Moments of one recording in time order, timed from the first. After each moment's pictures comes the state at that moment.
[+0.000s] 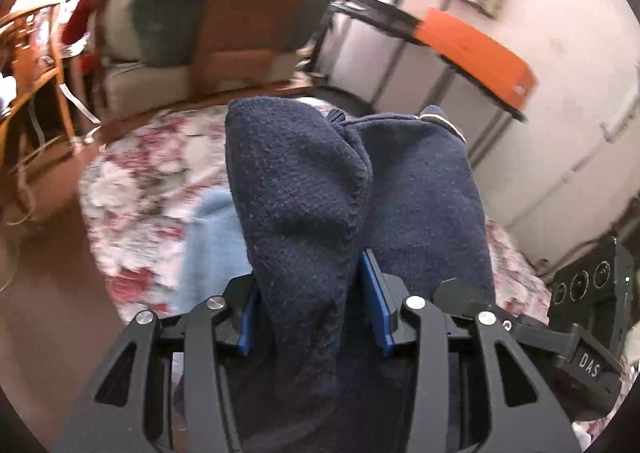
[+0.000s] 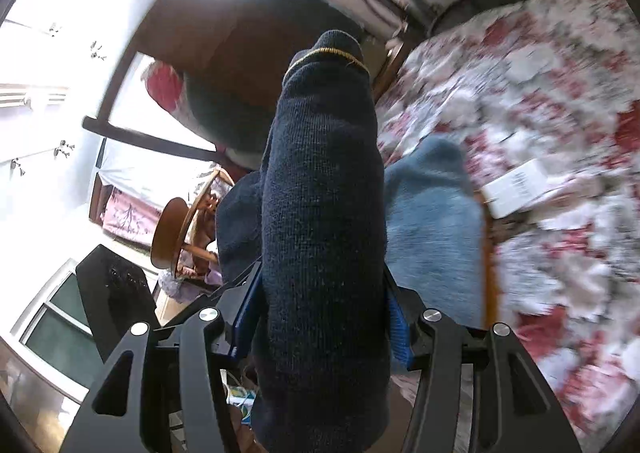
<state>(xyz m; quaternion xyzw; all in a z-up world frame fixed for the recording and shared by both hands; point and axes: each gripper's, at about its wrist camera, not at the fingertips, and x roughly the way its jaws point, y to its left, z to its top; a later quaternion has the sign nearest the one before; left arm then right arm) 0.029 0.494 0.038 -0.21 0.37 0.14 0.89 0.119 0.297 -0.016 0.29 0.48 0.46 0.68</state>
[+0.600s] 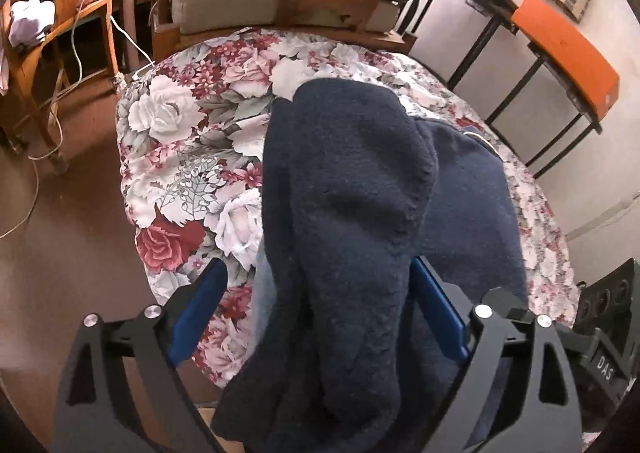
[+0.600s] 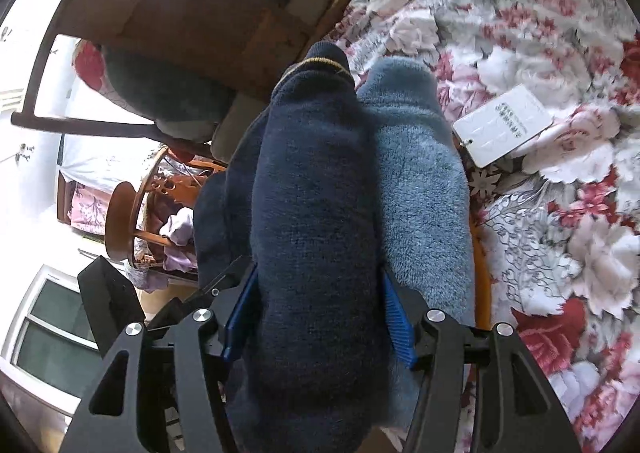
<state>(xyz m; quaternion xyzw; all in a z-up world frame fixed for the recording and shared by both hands) 0.031 0.559 -0.052 -0.26 0.42 0.21 0.84 0.132 0.328 -0.092 0.26 0.55 0.42 0.68</state>
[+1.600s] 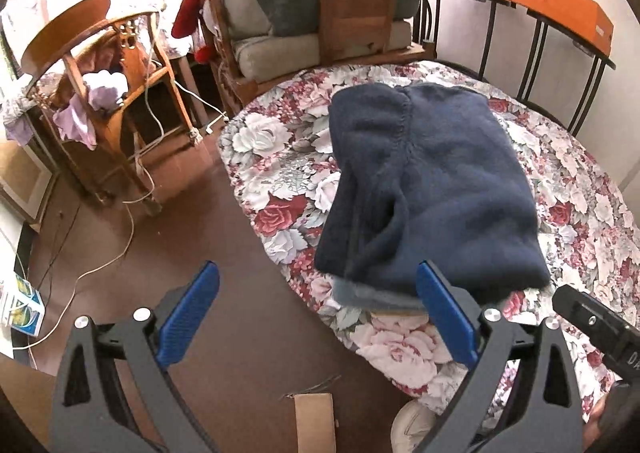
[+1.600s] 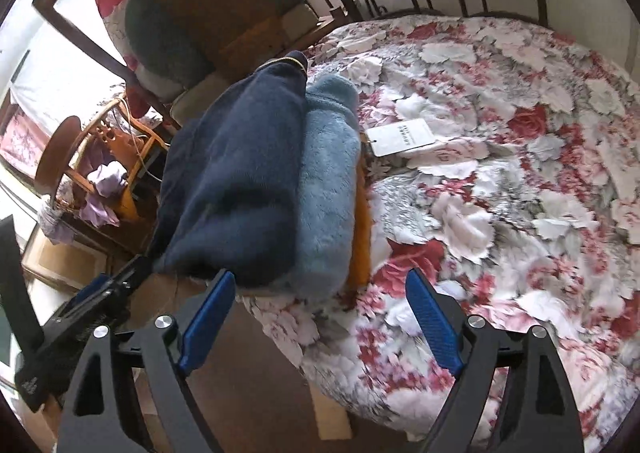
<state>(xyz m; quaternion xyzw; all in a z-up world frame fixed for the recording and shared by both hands) -0.064 0.477 -0.005 -0.10 0.42 0.33 0.84 0.039 0.260 -0.048 0.08 0.50 0.33 0.80</state>
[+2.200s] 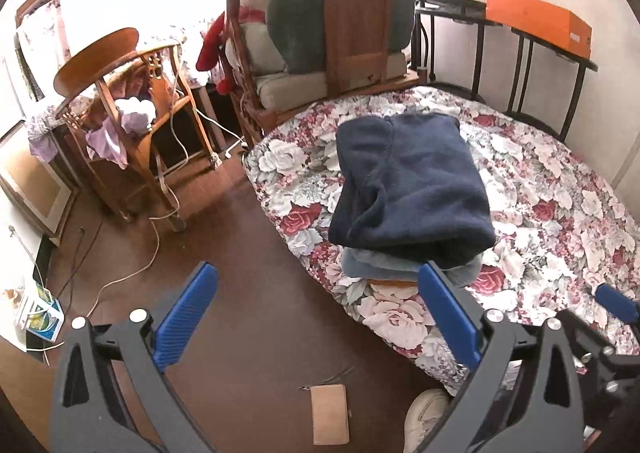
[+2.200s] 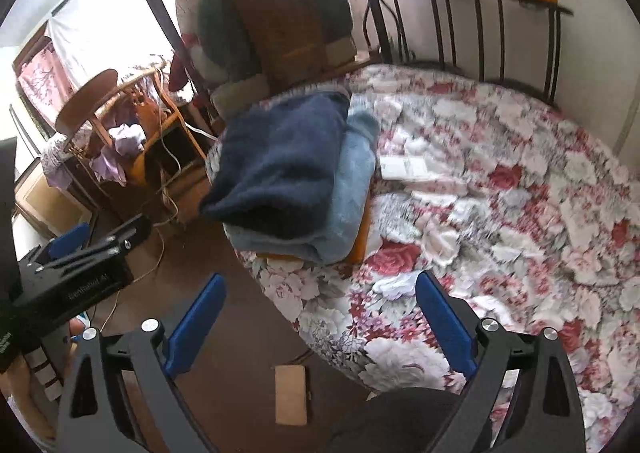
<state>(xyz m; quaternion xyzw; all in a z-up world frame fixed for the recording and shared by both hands) -0.128 0.418 0.056 -0.06 0.38 0.35 0.86 -0.040 0.225 0.020 -0.01 0.42 0.36 0.83</state>
